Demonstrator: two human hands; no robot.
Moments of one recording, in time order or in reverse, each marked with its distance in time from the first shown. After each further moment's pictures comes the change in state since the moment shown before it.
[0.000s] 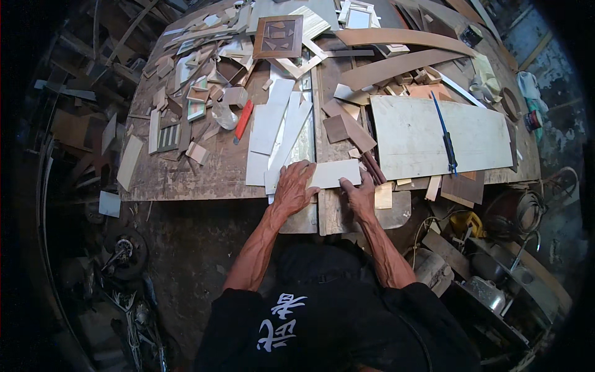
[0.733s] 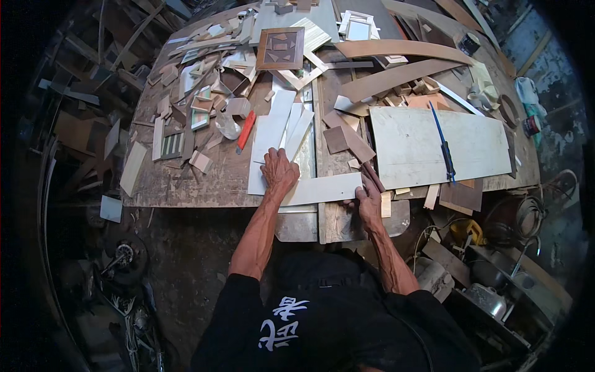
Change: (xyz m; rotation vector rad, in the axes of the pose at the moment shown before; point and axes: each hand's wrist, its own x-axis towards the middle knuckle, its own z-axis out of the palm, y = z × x) left_hand 0.054 -0.040 -0.007 0.186 0.124 -0.510; right_hand 0.007 0.014 -0.021 0.215 -0.108 0.093
